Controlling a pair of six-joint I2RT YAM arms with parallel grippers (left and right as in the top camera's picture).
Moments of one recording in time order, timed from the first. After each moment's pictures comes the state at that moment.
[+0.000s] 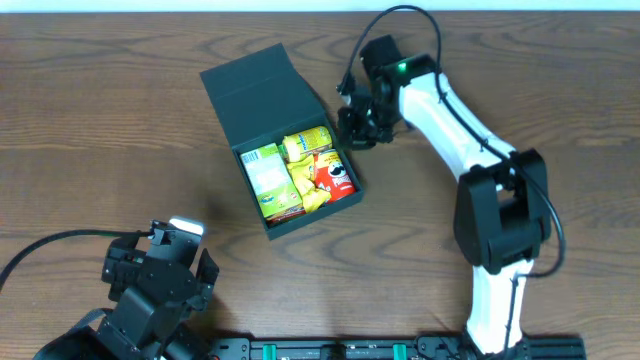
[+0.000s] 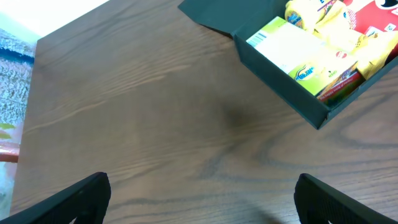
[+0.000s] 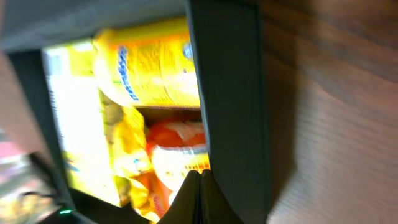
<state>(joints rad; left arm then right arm) -0.70 0.54 0.97 -1.31 -0.53 -0.11 0.38 2.12 1.73 -1.05 -0.47 0.18</state>
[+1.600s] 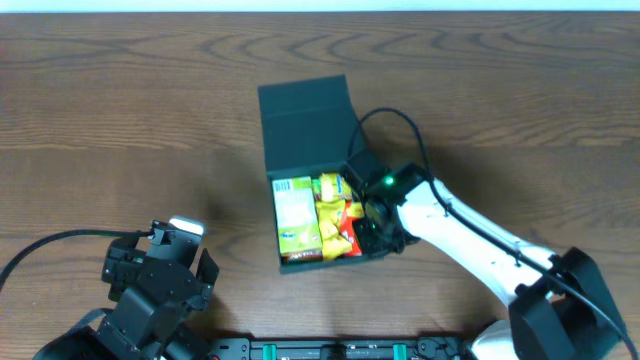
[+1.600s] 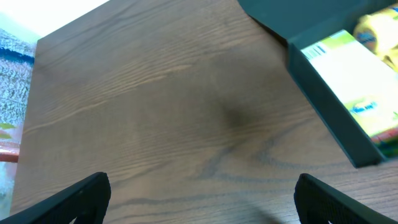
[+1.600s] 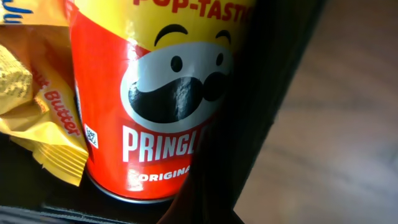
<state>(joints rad) -0.70 0.54 0.97 -1.31 -0.53 -0.11 0.68 1.61 1.05 -1.09 -0.08 0.38</state>
